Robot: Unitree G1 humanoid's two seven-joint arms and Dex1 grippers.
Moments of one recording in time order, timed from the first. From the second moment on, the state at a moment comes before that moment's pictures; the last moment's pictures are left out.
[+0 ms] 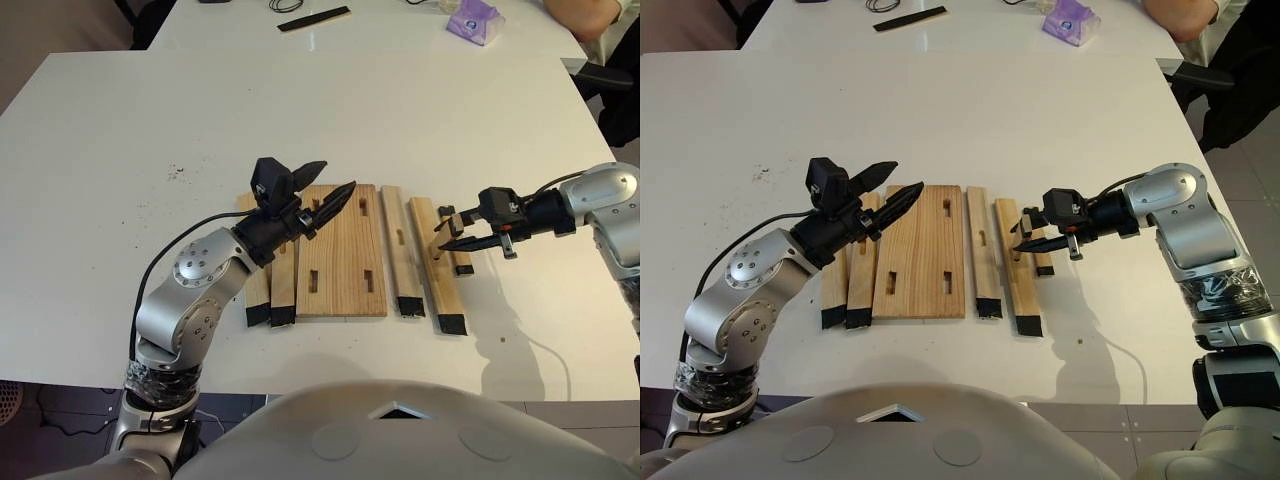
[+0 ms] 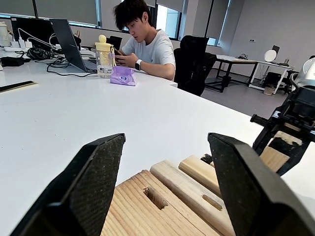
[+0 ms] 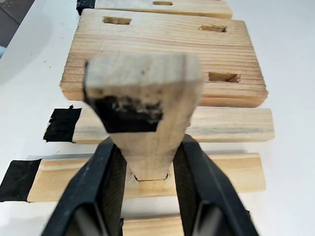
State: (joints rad) left arm 0.02 0.36 -0.09 -0.62 -0.58 0.58 -0.40; right arm -0.32 -0.87 0.24 0.10 0.28 0.12 1.45
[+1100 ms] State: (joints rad) left arm -0.01 0.35 -0.07 -0.59 -0.58 0.59 -0.42; right arm -0.17 -0.83 -0.15 -0.22 0.72 0.56 1.18
